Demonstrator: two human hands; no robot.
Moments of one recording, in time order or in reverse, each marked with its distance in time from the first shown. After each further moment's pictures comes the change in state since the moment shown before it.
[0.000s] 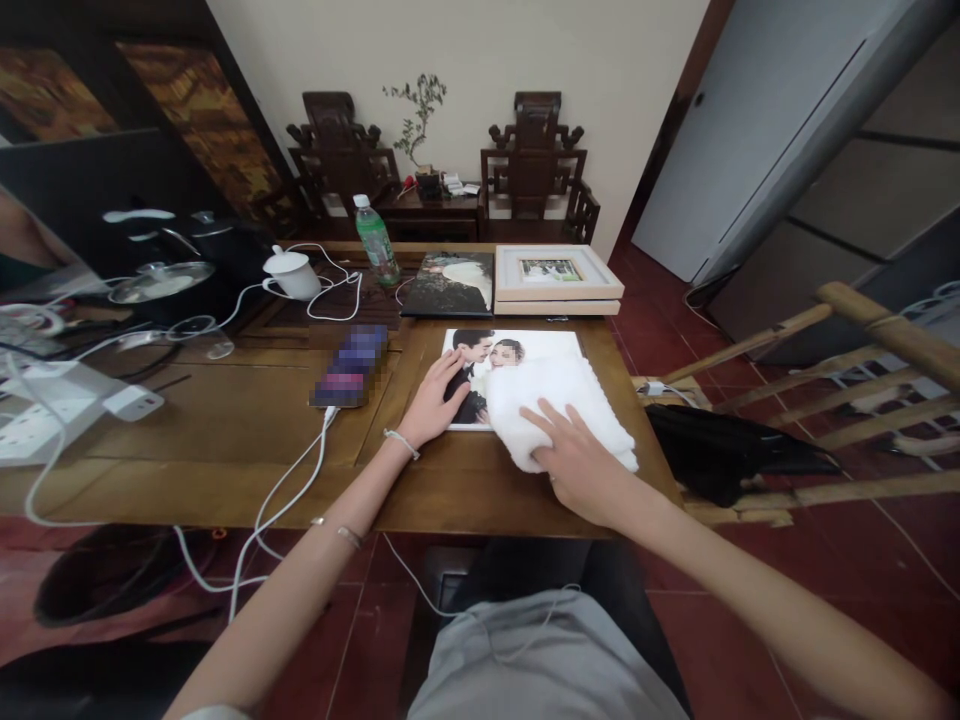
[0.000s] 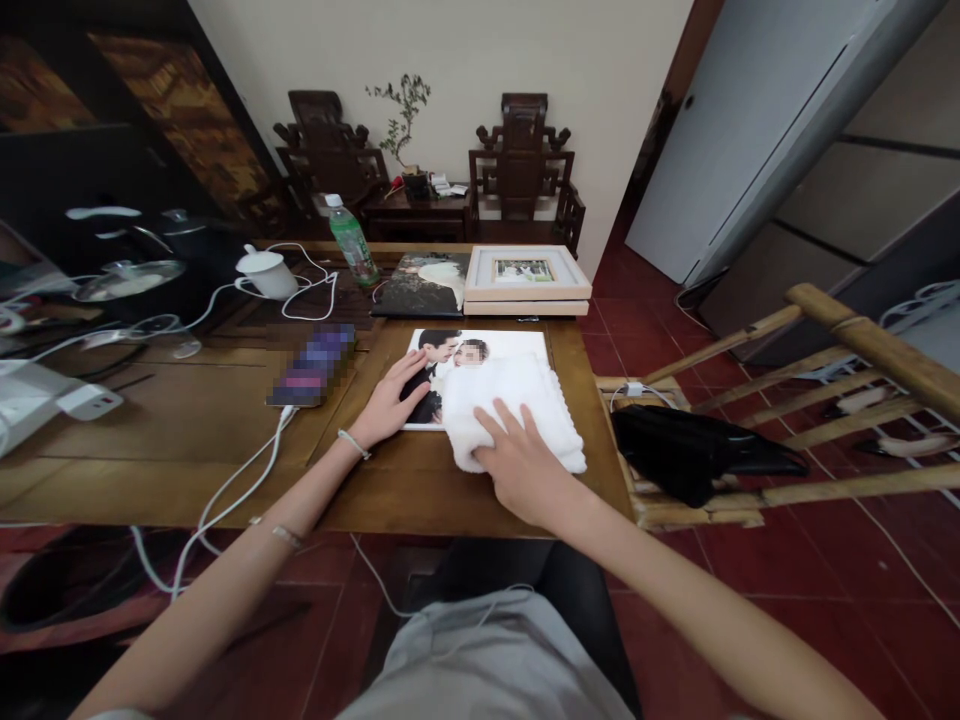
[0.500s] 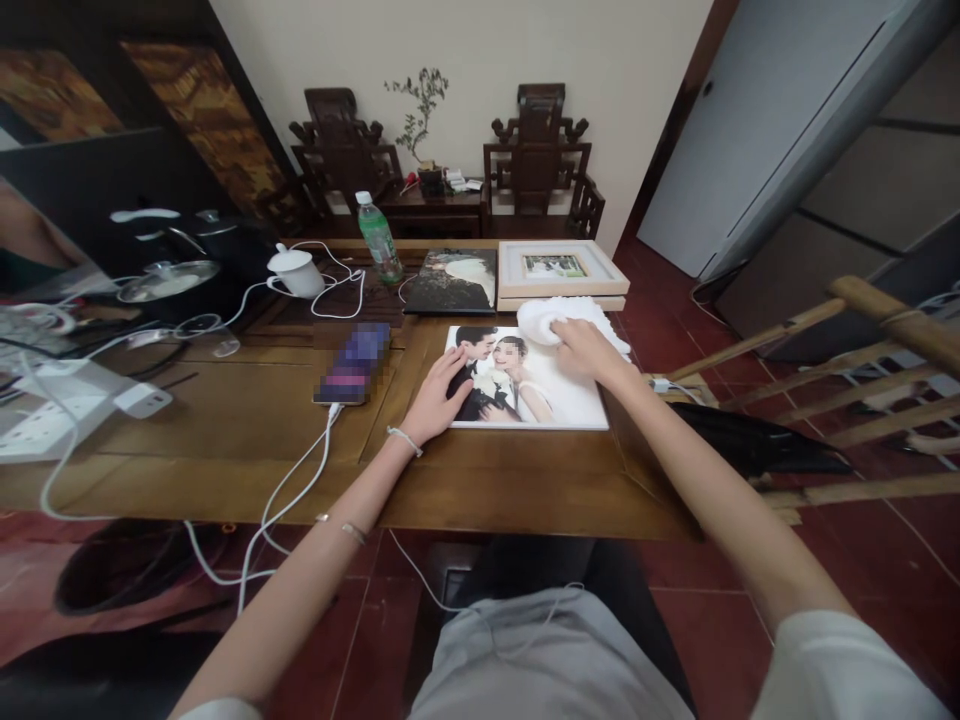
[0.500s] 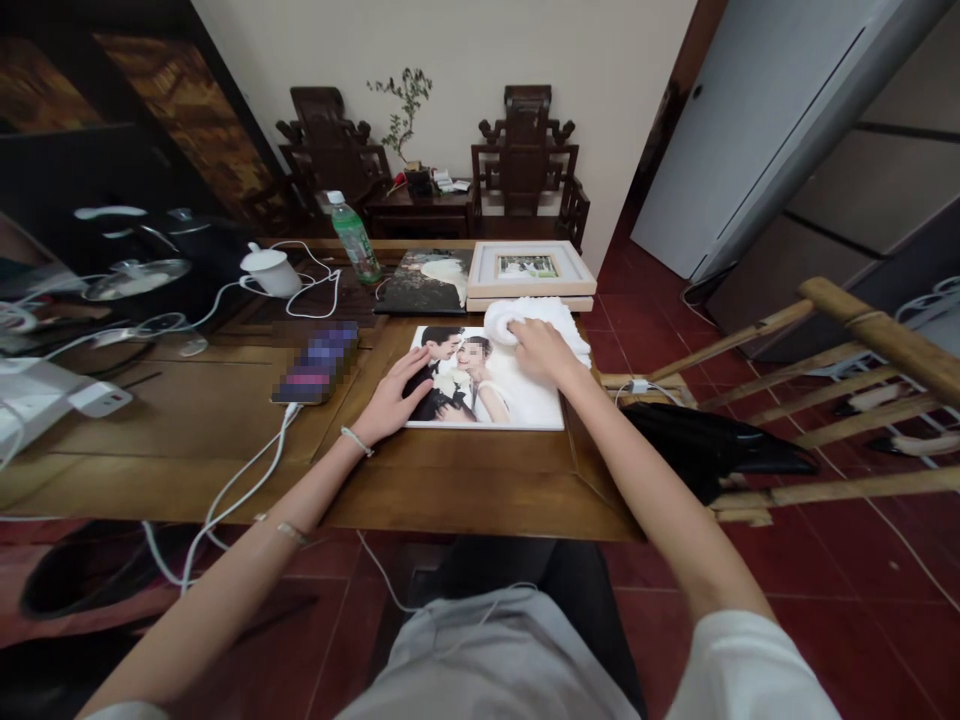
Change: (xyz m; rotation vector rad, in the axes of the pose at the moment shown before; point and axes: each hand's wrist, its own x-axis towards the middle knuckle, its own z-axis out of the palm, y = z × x) left_hand 0.000 -0.001 -0.001 0.003 -0.005 -0.003; right_hand 0.096 0.116 -0.016 -0.066 0.136 0.307
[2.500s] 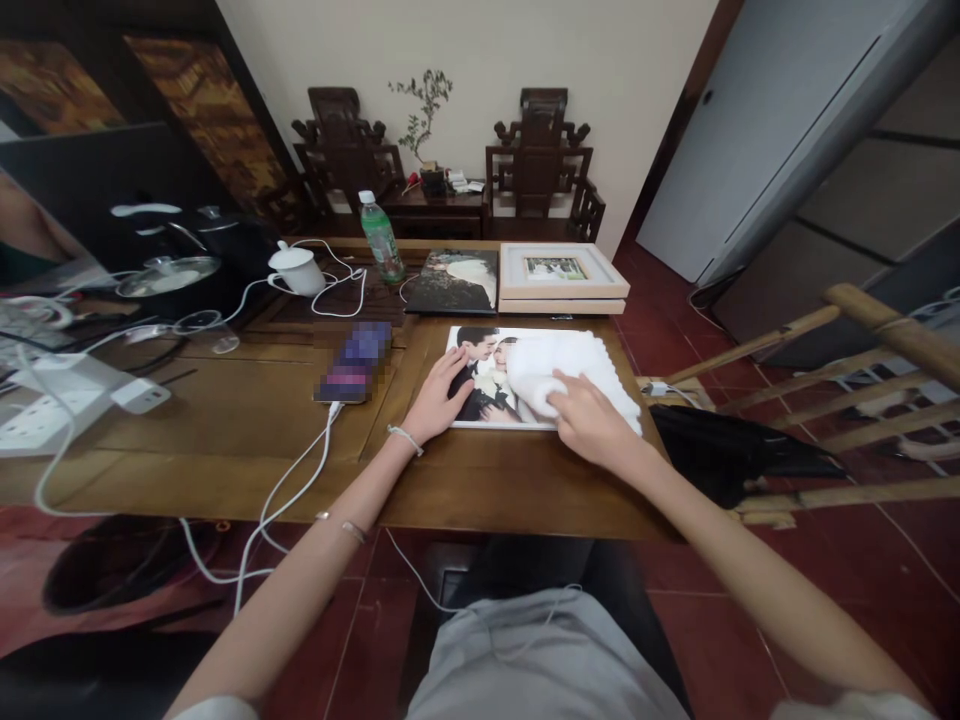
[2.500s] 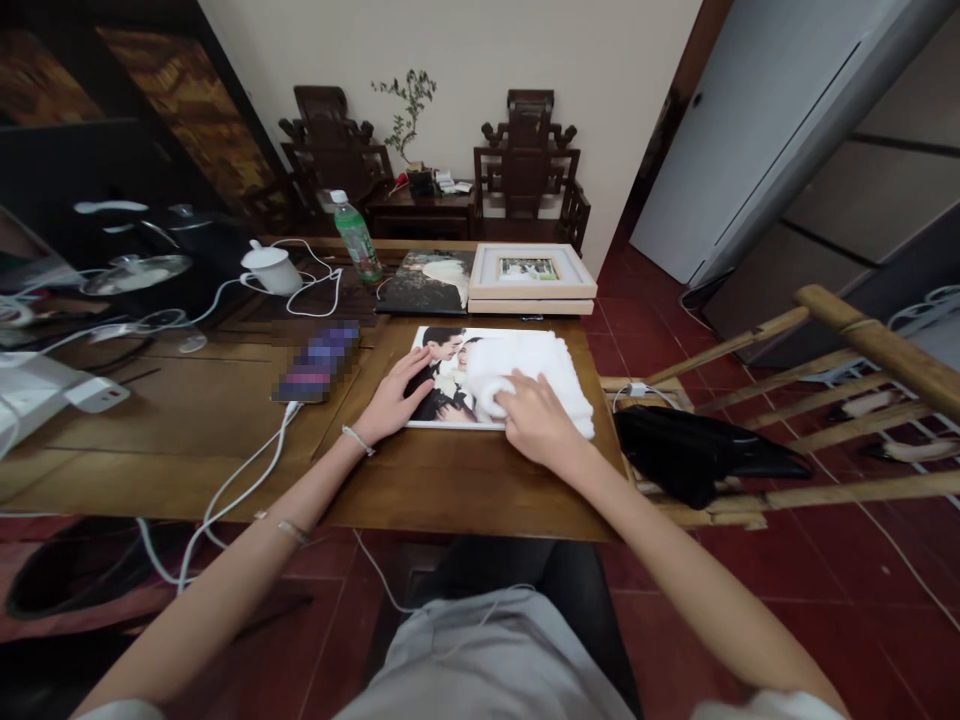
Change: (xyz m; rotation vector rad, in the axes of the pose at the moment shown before) left_hand 0.001 0.000 0.002 -0.002 0.010 0.006; right_hand -0.087 -0.053 -0.003 0.114 -0.011 -0.128
